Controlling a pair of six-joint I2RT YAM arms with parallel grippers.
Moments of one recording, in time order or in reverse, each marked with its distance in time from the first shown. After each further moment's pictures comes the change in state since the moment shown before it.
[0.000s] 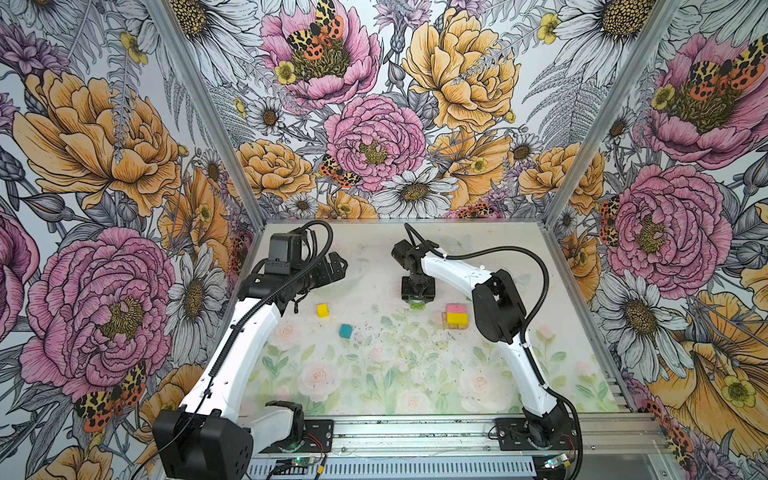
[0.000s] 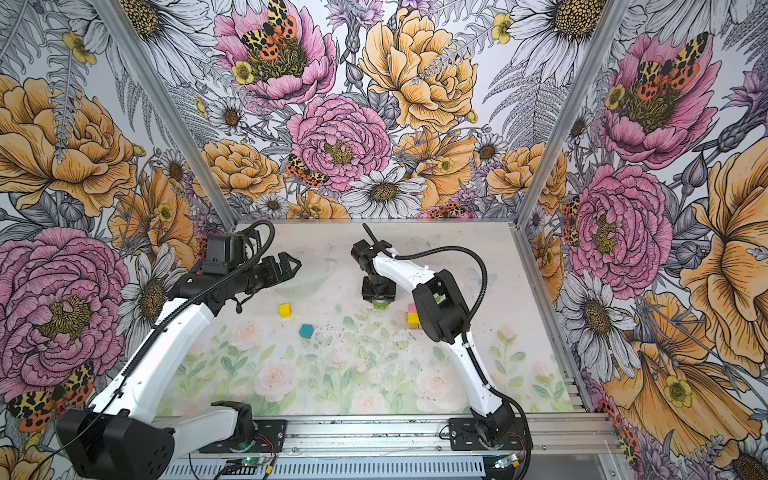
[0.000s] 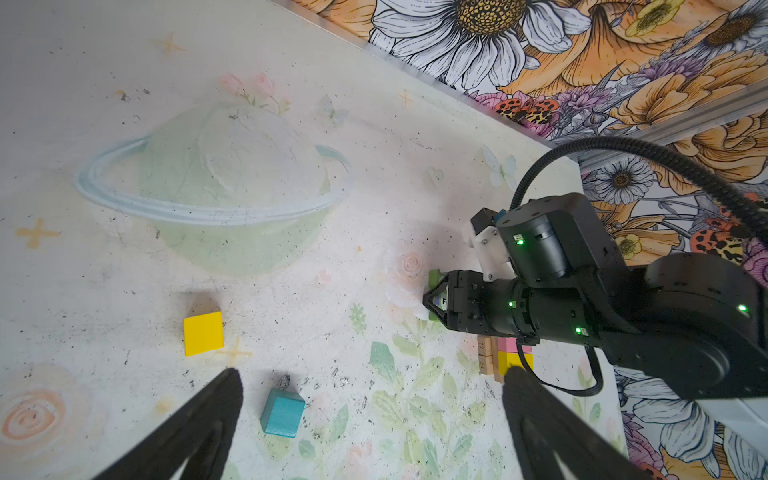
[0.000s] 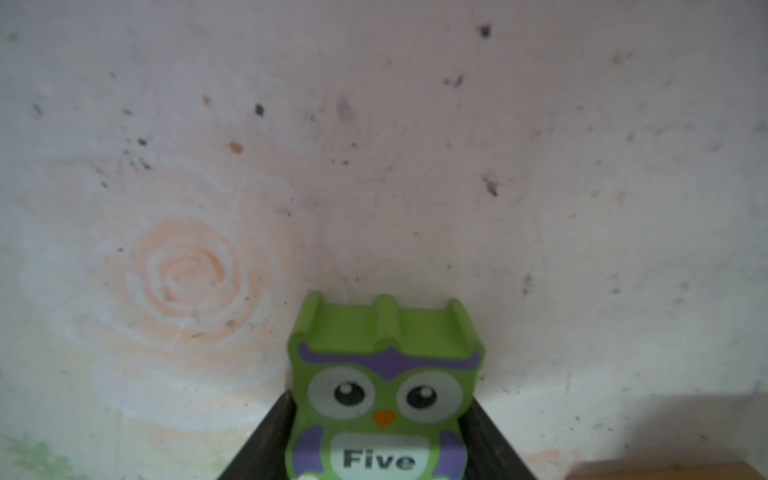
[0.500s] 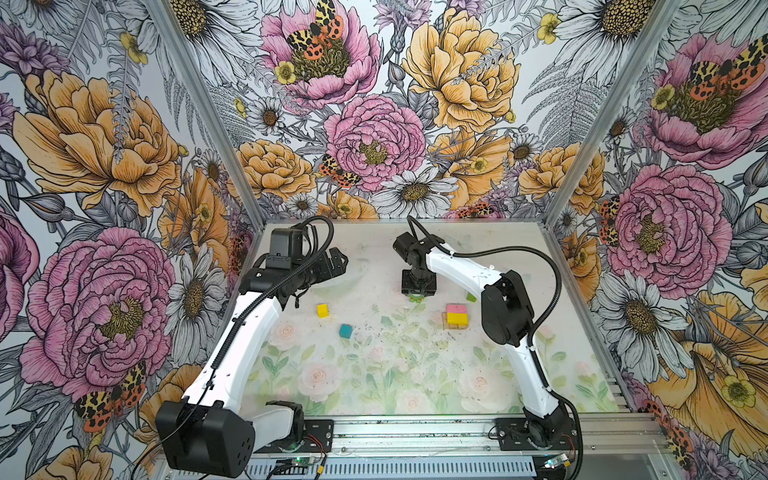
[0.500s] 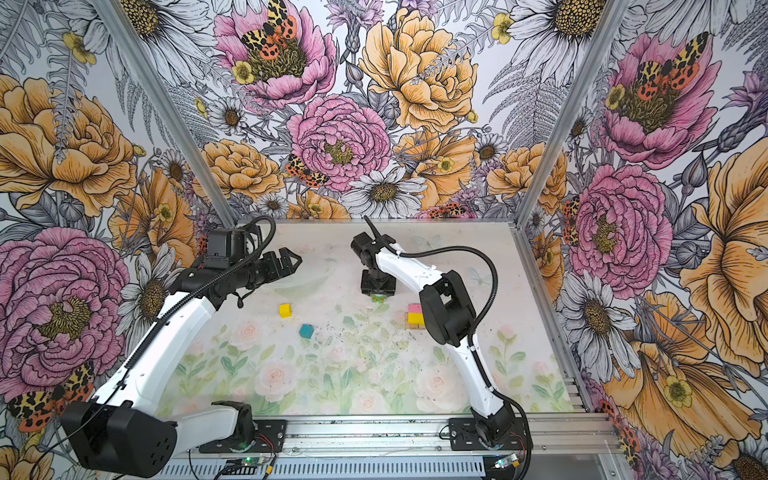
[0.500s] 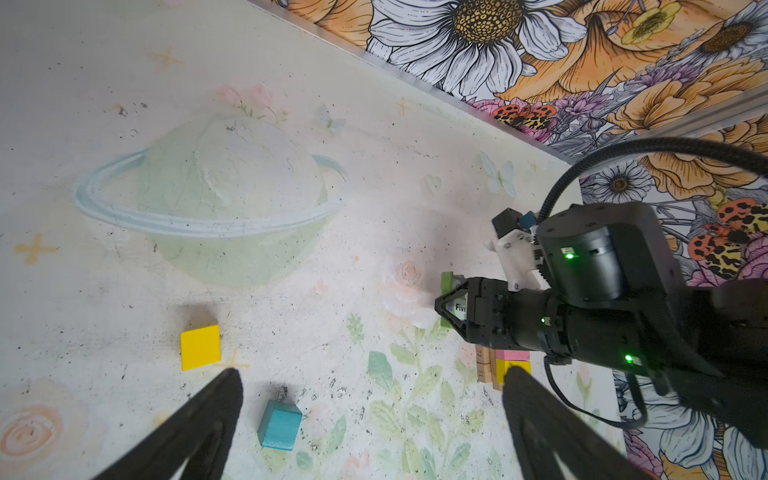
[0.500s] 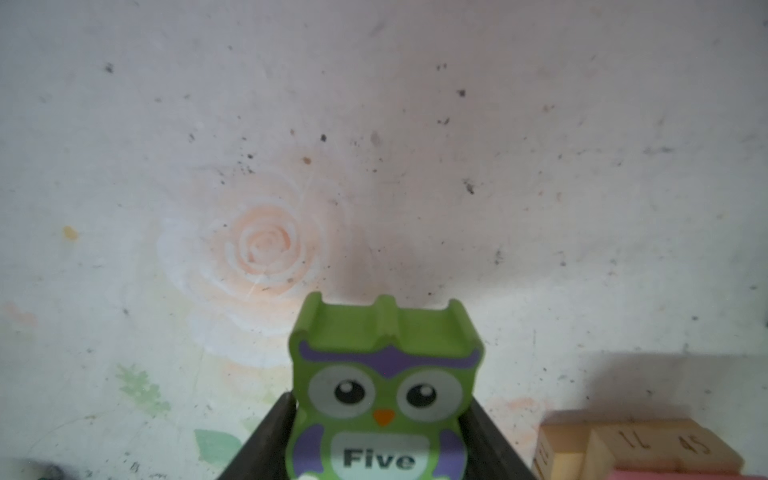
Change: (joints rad) left arm 0.001 0.041 0.034 0.001 0.000 0.002; right arm -0.008 -0.103 0.002 -0.002 -0.002 -0.015
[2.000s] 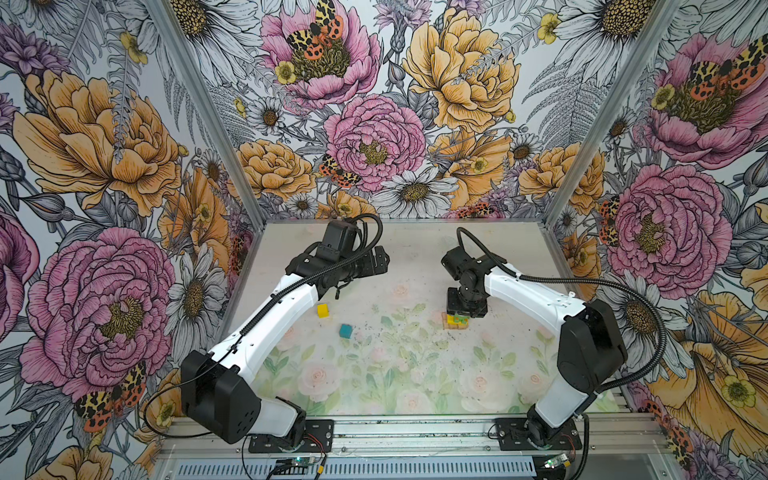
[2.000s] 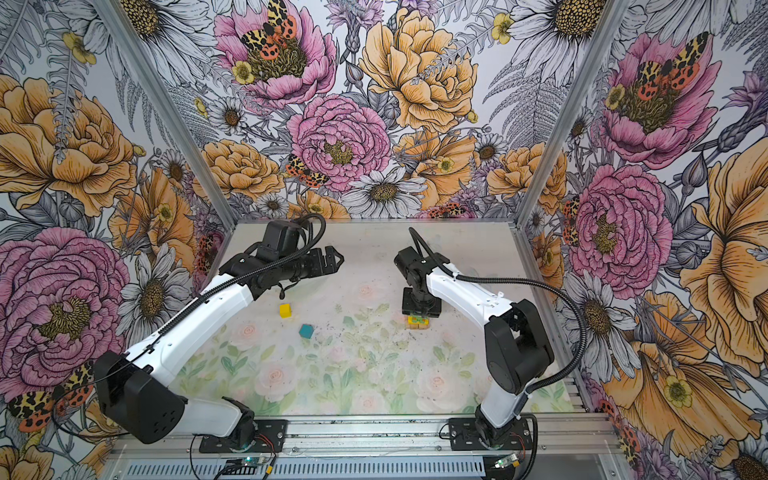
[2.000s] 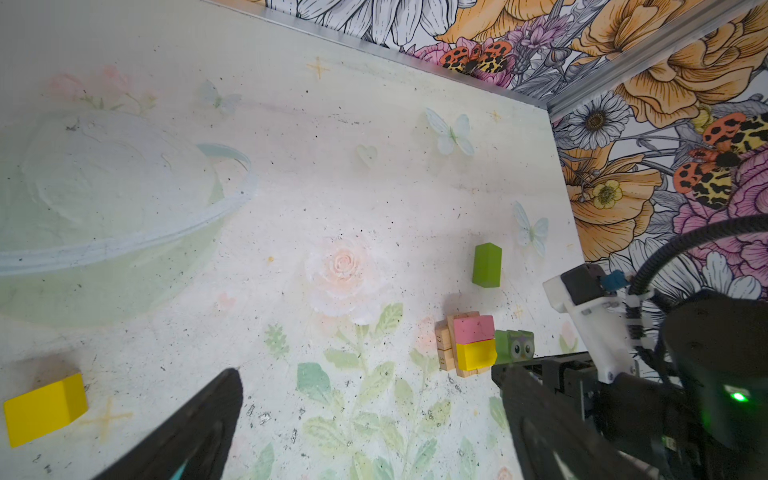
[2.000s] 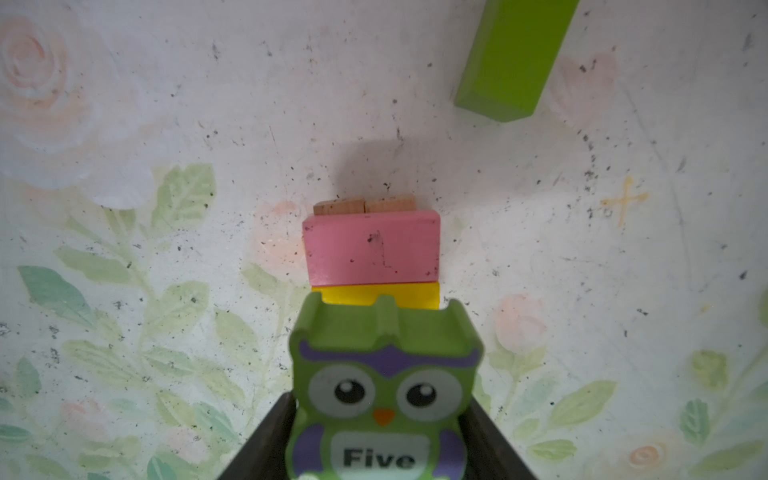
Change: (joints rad) left arm -0.330 0.177 0.128 0.061 -0.153 -0.089; right arm -0.105 -0.584 -0.716 0.101 0.020 -0.056
